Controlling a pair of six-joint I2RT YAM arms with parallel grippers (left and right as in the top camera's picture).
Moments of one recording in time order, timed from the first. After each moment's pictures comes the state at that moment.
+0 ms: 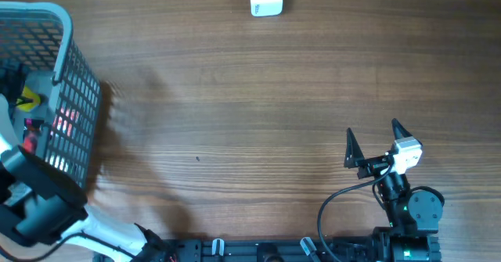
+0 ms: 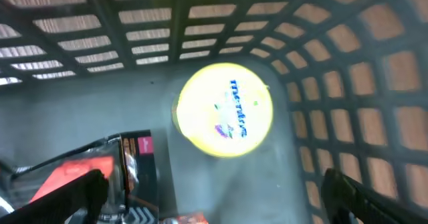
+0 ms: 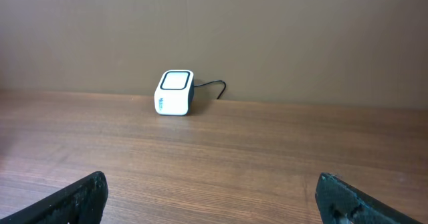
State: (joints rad) left arm 0.69 1.88 1.57 -0.70 -0.10 -0.64; right arm -0.03 0.02 0.01 0.02 -0.24 0.03
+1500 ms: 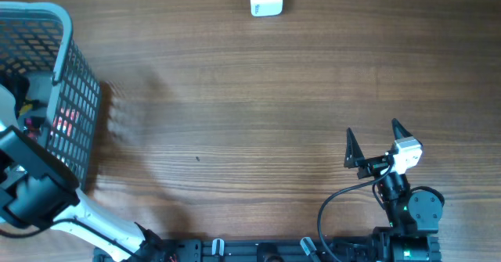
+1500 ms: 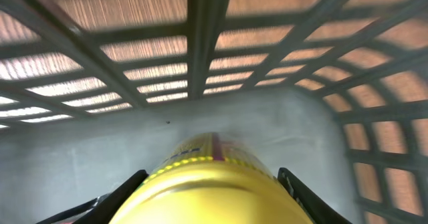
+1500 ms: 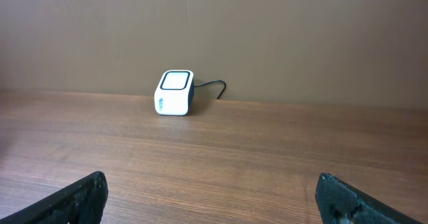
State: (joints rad) left arm 0.69 2.01 1.57 -0.58 -0.22 -0.60; right arm -0.03 0.02 0.01 0.02 -0.24 0.03
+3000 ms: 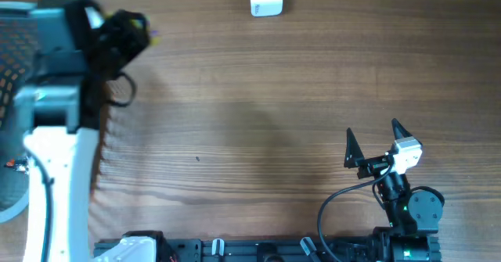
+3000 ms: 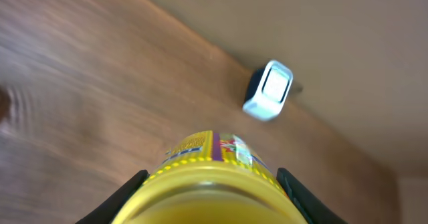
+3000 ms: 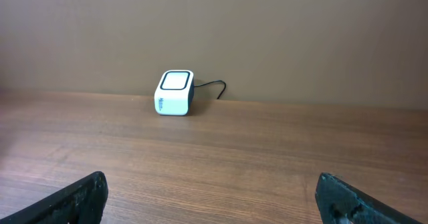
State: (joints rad) left arm -0.06 1.37 1.57 -0.86 0.05 -0.65; right arm -0.03 0.02 0.01 0.02 -0.24 0.03
